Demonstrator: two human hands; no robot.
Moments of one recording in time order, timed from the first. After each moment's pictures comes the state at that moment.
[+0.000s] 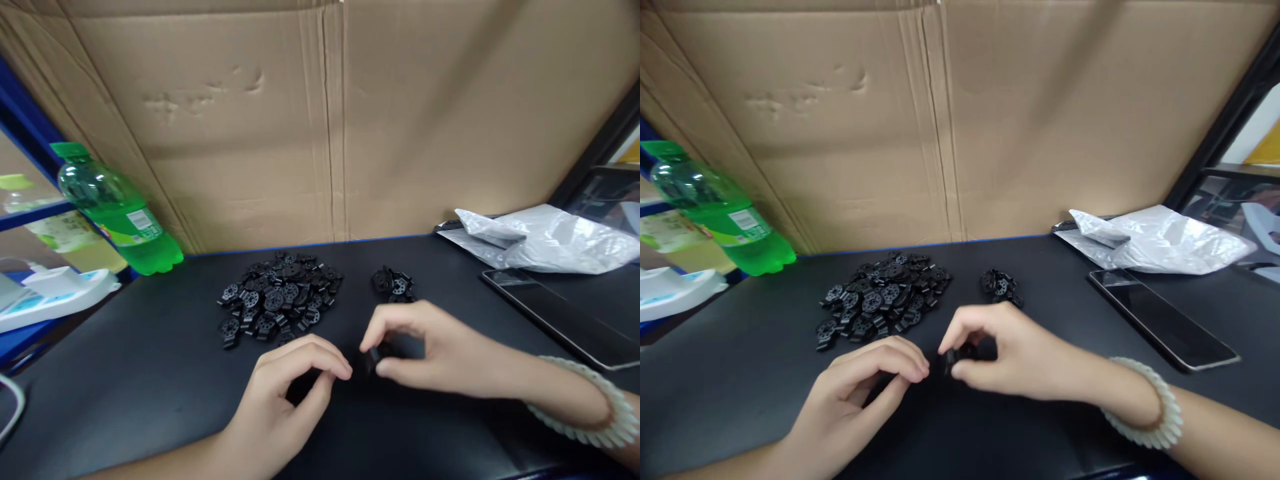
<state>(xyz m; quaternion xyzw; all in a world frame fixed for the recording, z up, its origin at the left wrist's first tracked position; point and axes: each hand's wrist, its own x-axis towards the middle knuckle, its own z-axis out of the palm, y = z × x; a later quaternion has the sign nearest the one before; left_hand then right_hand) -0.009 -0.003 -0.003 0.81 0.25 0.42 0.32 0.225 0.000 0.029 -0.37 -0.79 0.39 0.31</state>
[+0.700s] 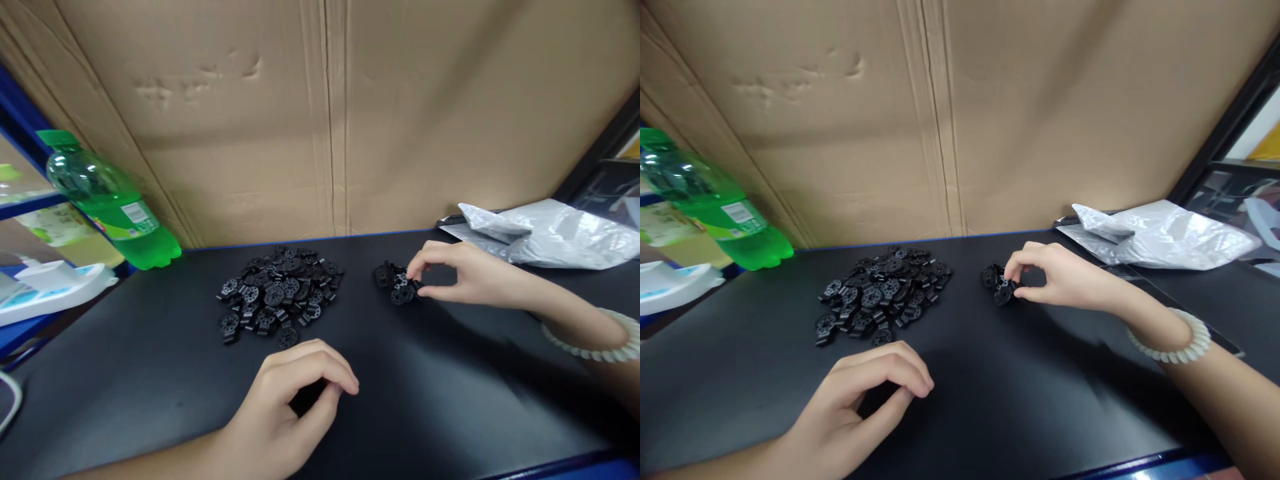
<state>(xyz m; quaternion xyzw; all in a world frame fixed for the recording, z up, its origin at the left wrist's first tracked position) -0.011 -0.007 0.002 0.83 0.24 0.37 0.34 0.305 0.049 0.042 -0.44 -0.87 0.09 0.20</state>
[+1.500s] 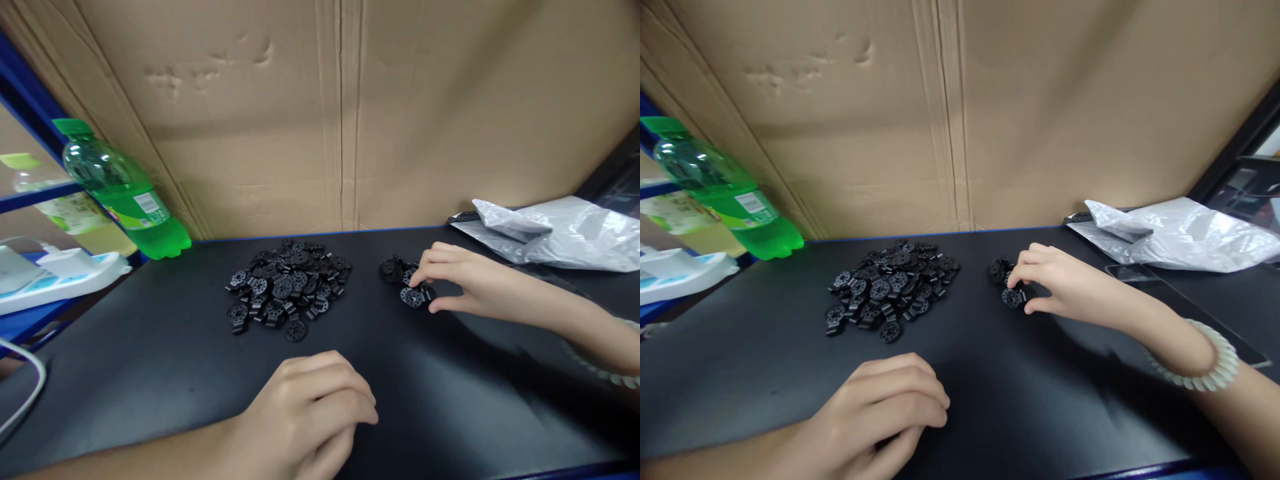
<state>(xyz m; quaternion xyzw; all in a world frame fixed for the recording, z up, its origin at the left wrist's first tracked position) -0.013 -0.012 0.008 0.93 0.13 0.29 0.20 0.304 0.049 0.029 -0.39 -0.91 0.03 0.15</state>
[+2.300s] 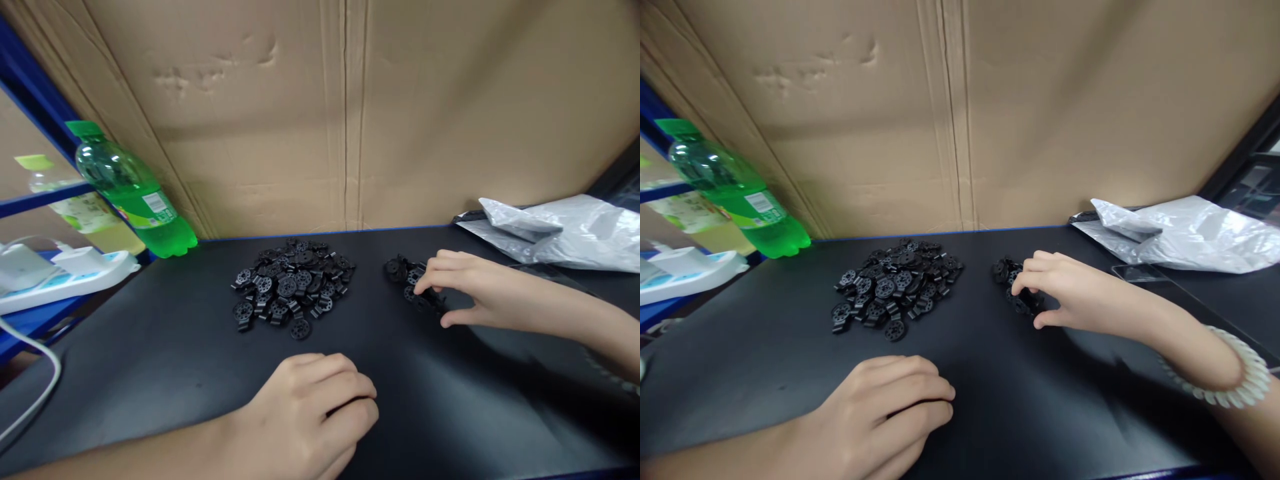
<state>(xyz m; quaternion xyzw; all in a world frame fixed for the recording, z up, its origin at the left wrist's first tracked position) -0.019 -0.013 0.009 0.96 0.12 0.23 0.02 0.302 0.041 0.031 -0.39 -0.91 0.04 0.12</state>
